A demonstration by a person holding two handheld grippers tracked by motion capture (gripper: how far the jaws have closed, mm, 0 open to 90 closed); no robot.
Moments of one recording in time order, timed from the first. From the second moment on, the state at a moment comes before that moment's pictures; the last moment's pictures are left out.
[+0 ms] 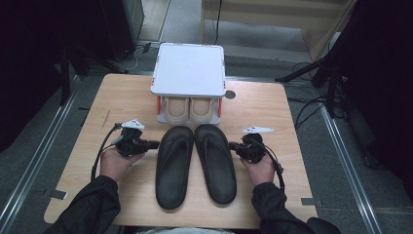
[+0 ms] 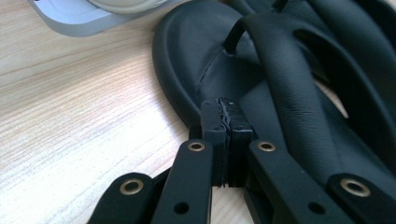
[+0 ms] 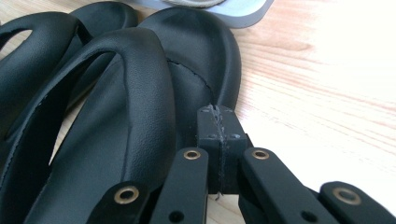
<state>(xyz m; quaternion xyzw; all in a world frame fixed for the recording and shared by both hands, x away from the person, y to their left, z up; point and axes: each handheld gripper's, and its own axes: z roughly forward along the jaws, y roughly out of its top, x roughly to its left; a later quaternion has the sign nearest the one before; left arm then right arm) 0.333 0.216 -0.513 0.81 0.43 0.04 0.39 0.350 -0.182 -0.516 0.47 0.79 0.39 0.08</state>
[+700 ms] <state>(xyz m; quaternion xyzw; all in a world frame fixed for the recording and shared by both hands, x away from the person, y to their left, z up) 0.333 0.212 -0.526 0.83 0.43 0.03 0.35 0.356 -0.178 -0.517 0.47 0.79 0.38 0.07</state>
